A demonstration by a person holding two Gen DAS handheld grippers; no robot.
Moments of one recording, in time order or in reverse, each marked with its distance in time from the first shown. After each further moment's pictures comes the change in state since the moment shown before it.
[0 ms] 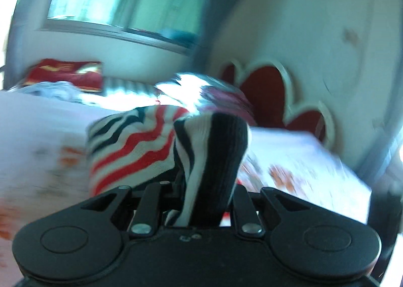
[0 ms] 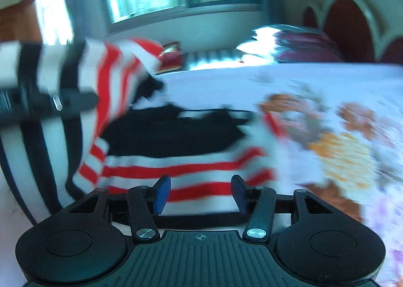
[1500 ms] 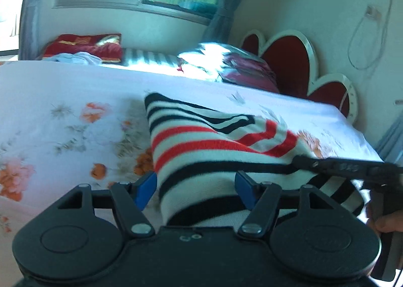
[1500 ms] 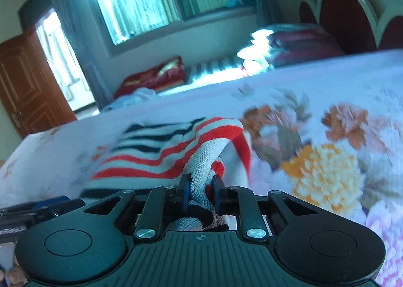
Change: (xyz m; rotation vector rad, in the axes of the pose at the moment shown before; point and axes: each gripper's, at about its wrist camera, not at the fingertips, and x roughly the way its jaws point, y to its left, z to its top) left arm 0.007 0.031 -0.023 -0.050 0.126 0.112; right arm -0.001 -0.063 0.024 0.100 -0.014 0.114
